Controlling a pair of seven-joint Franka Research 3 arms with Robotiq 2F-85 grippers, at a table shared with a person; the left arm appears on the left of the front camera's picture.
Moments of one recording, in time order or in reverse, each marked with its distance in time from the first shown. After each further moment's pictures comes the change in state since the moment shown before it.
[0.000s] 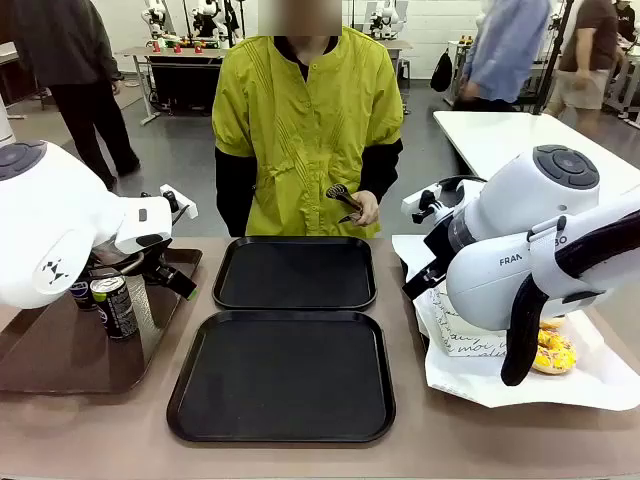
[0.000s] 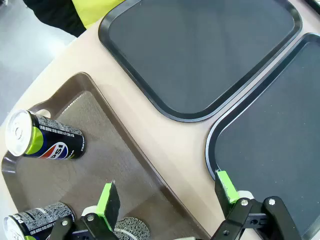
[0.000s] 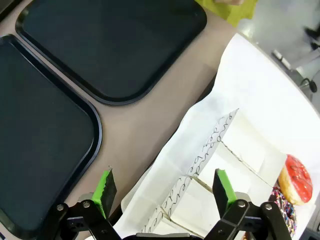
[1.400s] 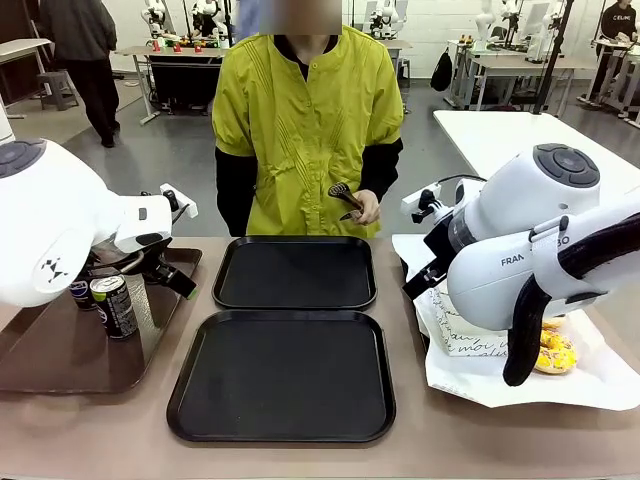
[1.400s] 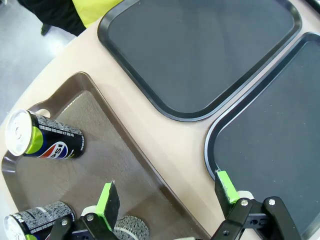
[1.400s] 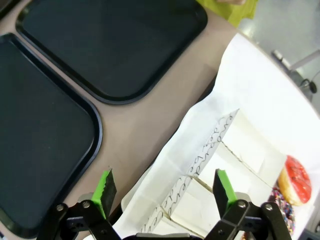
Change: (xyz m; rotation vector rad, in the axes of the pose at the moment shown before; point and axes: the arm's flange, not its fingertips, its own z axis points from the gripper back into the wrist) left arm 0.002 -0.001 0.006 -0.002 0.003 -0.005; right arm 0.003 0.003 0.005 -0.002 0.003 0.022
